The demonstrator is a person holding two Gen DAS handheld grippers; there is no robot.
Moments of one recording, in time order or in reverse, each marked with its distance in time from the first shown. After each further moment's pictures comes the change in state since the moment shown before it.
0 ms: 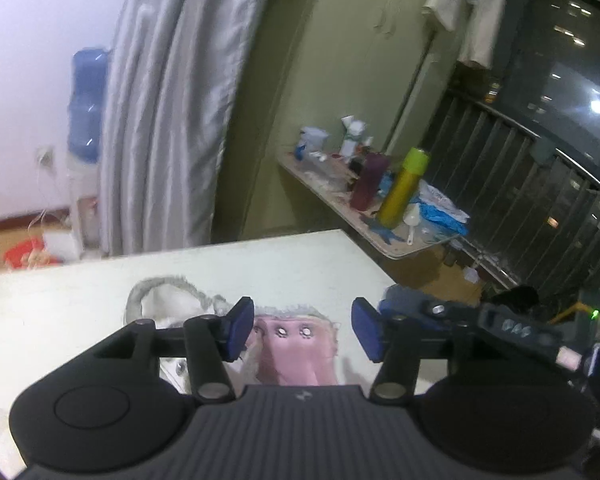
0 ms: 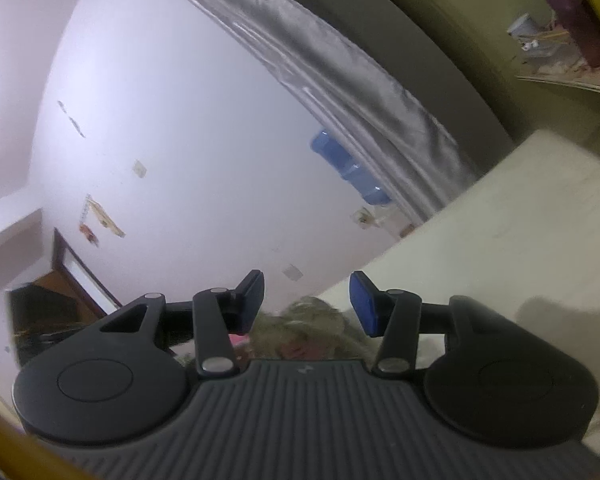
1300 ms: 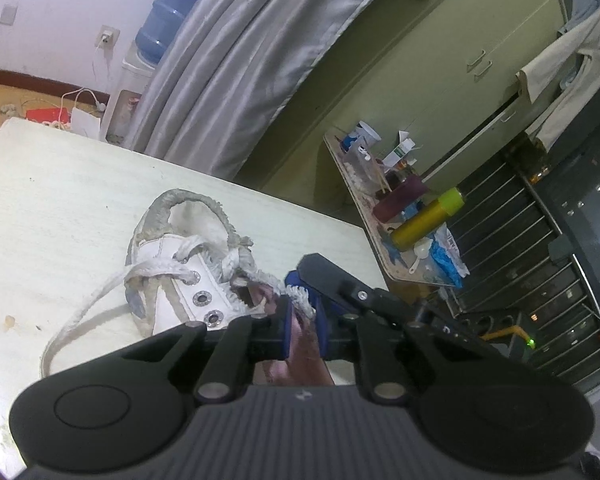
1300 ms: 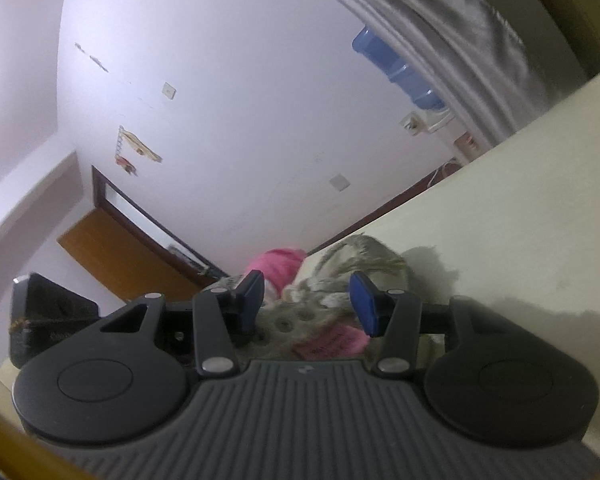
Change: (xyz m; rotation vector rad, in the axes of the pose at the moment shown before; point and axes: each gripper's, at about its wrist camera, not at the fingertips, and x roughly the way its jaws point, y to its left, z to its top) left arm 0.007 0.053 -0.021 -0.369 0.034 -0.052; right arm 0.092 0.012 -0.007 0.061 0.300 0.181
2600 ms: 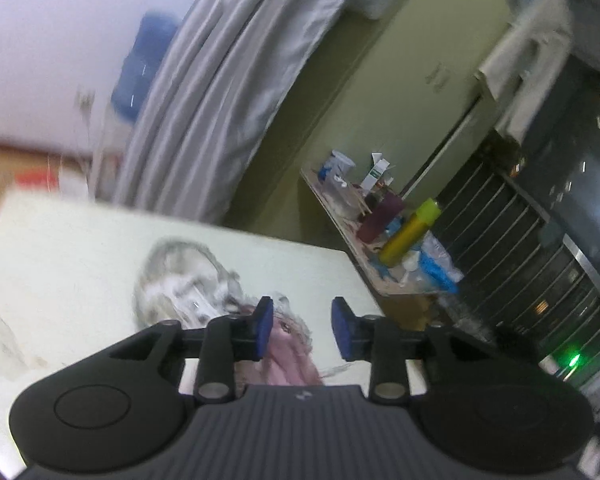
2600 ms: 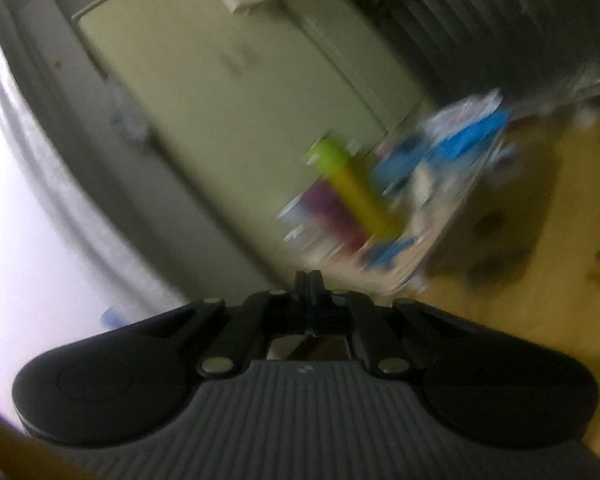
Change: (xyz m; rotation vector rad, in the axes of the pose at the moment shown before) left arm -0.057 -0.027 -0.018 0.212 -0.142 0.031; right arm -0.267 -0.042 0.004 0.013 -0.851 -0.778
